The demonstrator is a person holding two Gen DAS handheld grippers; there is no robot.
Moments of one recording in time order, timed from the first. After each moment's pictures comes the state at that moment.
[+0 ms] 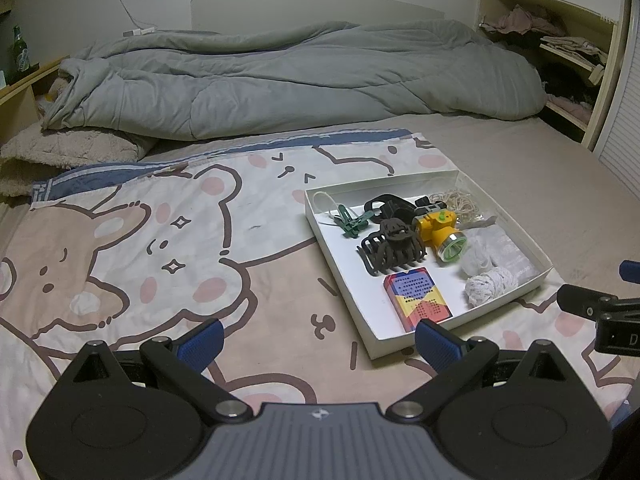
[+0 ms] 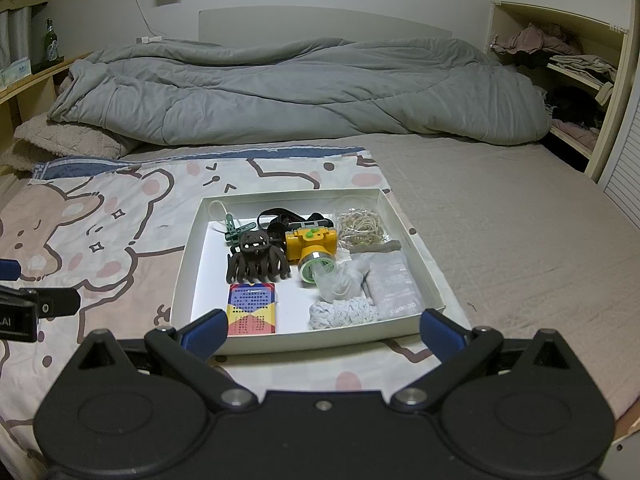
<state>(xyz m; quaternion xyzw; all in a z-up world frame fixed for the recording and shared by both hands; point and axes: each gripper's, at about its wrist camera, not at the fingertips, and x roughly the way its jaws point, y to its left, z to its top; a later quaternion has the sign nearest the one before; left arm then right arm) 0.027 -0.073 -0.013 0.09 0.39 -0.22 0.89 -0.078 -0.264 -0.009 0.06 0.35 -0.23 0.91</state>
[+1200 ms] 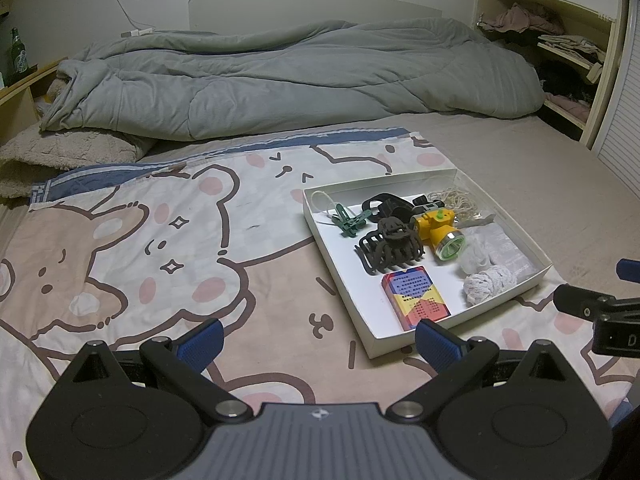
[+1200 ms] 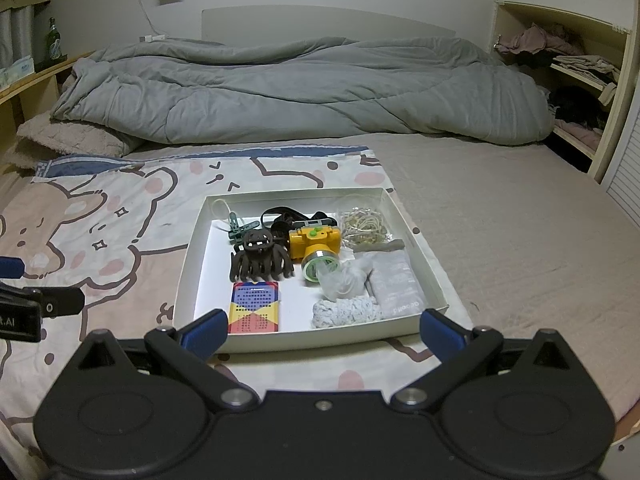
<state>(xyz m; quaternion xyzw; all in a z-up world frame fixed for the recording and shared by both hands) 0.026 -0.074 -0.013 0.09 0.39 -0.22 0.89 -0.079 -0.263 -0.011 0.06 0.35 -0.23 0.91</state>
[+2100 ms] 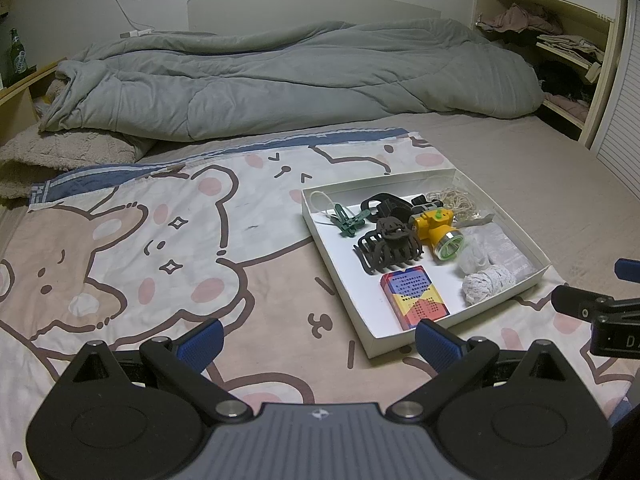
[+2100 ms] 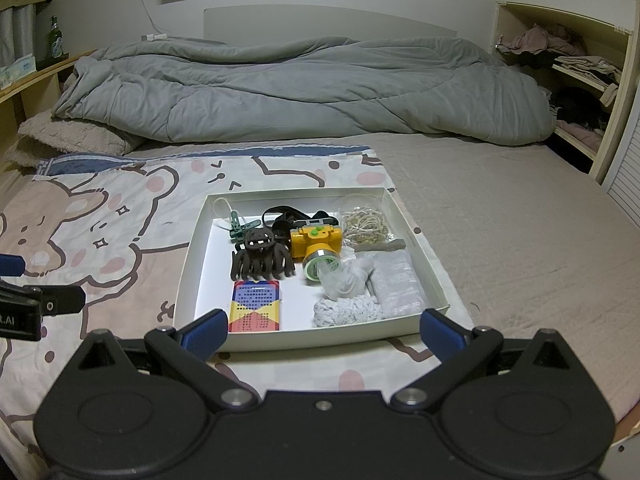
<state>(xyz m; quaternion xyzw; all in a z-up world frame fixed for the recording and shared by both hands) 0.025 -0.075 -0.014 0.10 0.39 -0.23 0.89 -0.079 -0.263 -0.012 0.06 0.35 -0.23 0.91</state>
